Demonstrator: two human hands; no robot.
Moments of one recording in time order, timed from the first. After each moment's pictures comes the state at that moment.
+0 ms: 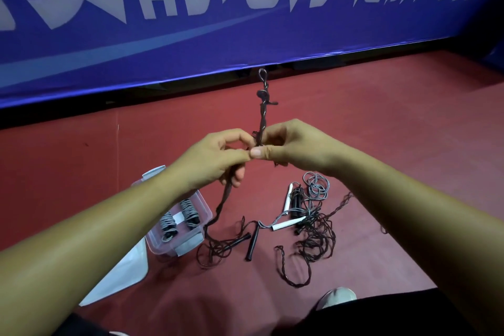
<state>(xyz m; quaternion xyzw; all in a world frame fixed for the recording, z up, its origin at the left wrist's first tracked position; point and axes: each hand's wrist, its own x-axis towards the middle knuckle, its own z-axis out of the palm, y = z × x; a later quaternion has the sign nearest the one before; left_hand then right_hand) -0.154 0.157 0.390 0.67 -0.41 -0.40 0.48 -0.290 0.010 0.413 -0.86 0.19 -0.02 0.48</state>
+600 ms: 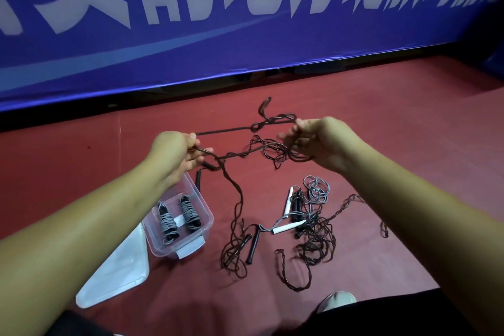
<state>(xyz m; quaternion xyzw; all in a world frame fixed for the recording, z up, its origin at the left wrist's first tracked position) -0.097 0.153 0.362 0.64 -0.06 -0.37 0.67 -0.291 -0.016 0.401 -0.49 0.35 -0.18 0.78</state>
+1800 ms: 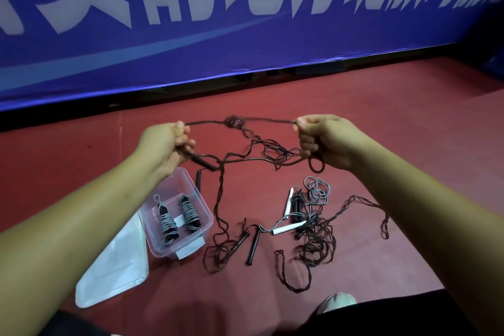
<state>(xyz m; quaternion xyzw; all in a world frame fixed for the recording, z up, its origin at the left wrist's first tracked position) -0.075 0.154 0.367 0.60 -0.05 -0.37 0.71 -0.299 -0.041 0.395 -0.62 0.27 -0.11 0.73</state>
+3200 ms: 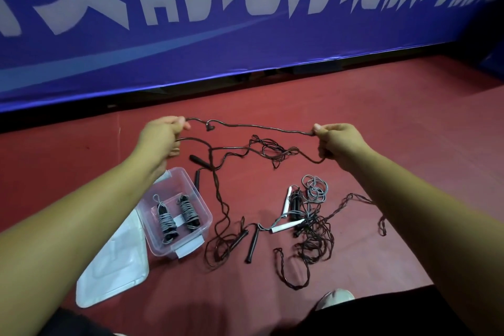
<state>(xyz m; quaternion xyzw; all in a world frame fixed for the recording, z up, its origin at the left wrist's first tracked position) -0.057 0.153 0.352 0.70 -0.16 -0.27 0.64 -0.312 -0.083 0.348 -0.64 0.47 -0.24 0.57</state>
